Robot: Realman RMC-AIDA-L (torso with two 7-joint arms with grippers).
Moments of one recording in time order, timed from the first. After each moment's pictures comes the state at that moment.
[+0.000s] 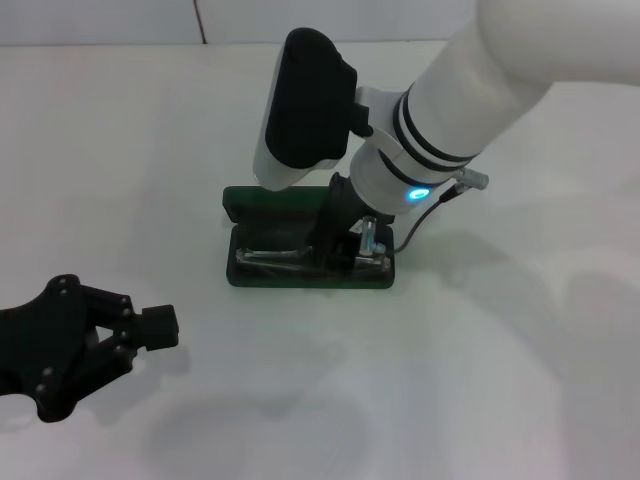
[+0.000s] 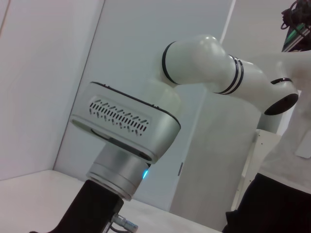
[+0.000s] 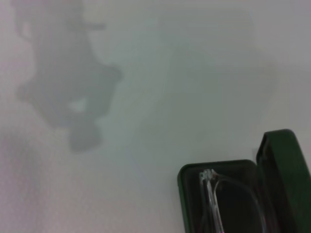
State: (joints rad) left arm -0.27 -1.93 0.93 0.59 1.62 2.00 -1.26; right arm 1.09 2.03 -2.04 -0.93 -2.17 -1.04 2.47
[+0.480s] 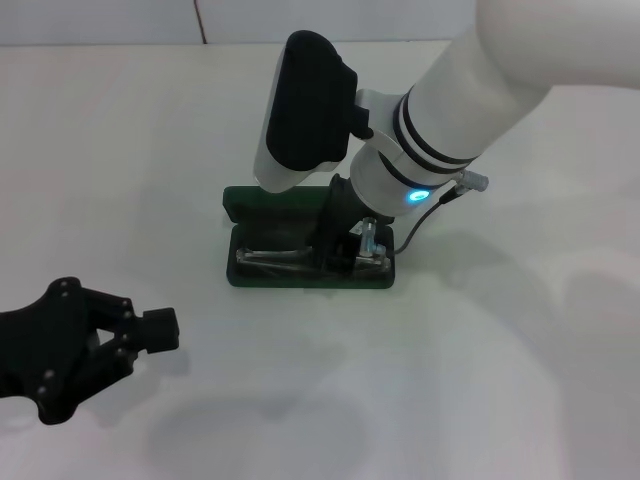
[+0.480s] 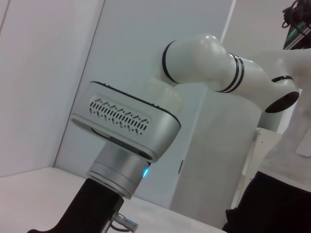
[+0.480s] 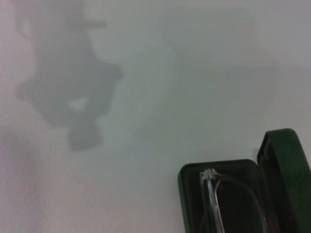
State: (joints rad) left arm -0.27 -1.93 0.92 0.59 1.63 2.00 -1.26; right arm 1.09 2.03 -2.05 -0.93 -2.17 -1.03 2.46
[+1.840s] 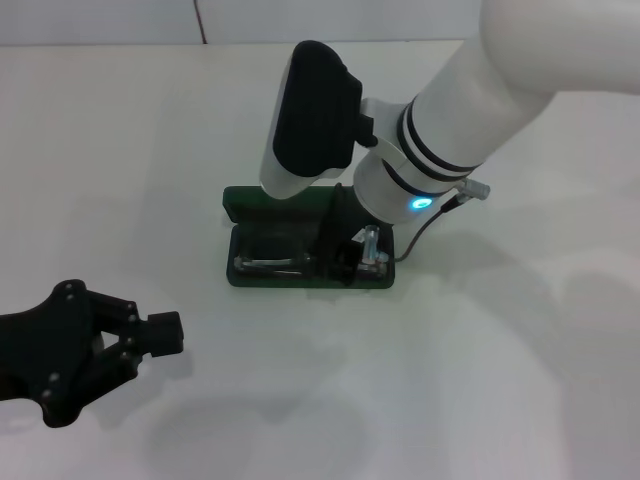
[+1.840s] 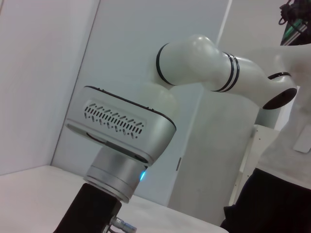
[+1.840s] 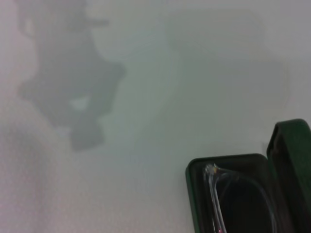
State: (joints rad) left arm -0.27 -1.93 0.92 0.59 1.64 2.00 -1.25; right arm 1.09 2.03 -2.06 -0.90 -2.12 -1.01 2.43
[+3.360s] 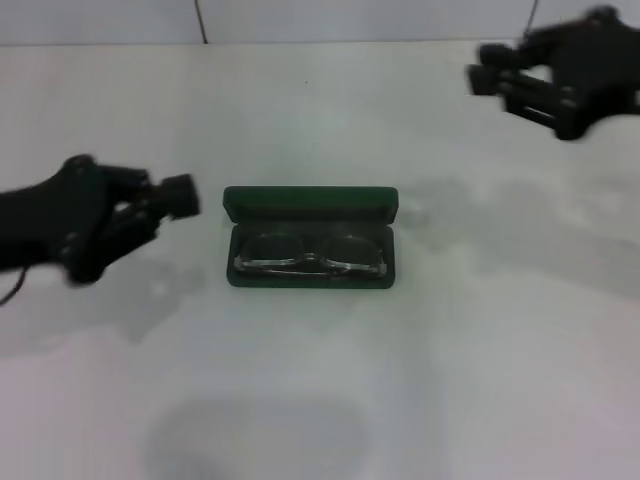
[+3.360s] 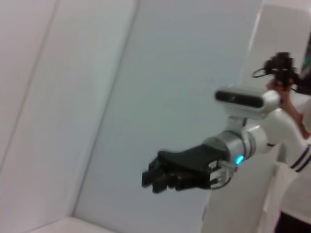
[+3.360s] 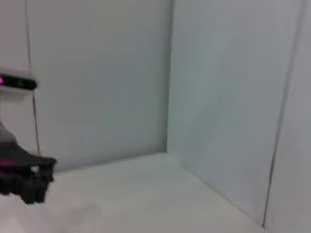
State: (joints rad) left arm -0.42 -1.96 0.75 0.60 1.65 1.99 -1.36; right arm 0.27 2.02 -1.24 -1.67 -1.74 -1.35 2.01
